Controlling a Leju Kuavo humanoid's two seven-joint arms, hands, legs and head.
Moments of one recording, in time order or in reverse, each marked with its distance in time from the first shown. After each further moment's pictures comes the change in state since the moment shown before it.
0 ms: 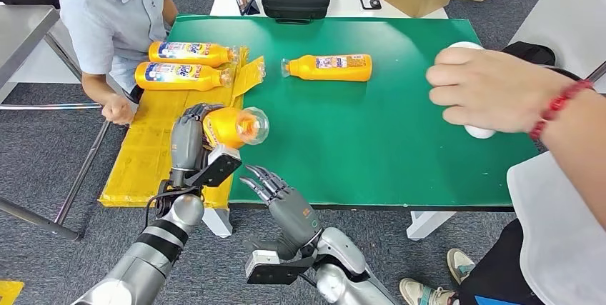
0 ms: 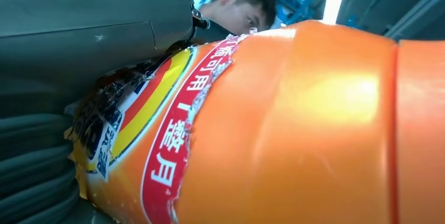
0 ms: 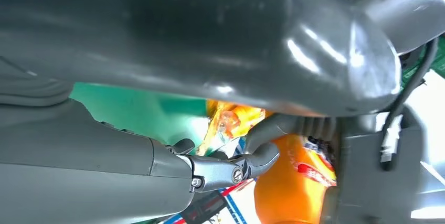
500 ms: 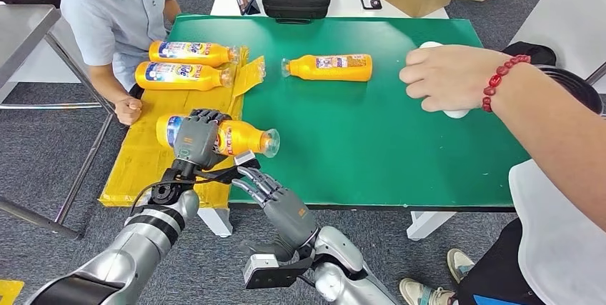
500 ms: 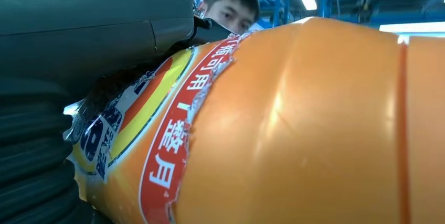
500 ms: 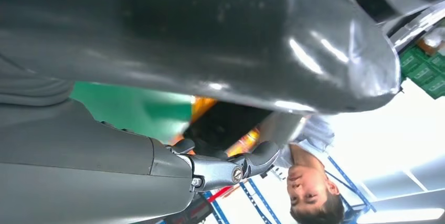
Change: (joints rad) left arm -0.162 0.017 0.070 0.355 -0.626 -0.004 0.243; right arm -0.017 -0.001 0.029 0.000 -0.034 0.027 -0.033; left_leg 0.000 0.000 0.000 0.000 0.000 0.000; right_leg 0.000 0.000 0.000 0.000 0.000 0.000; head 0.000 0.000
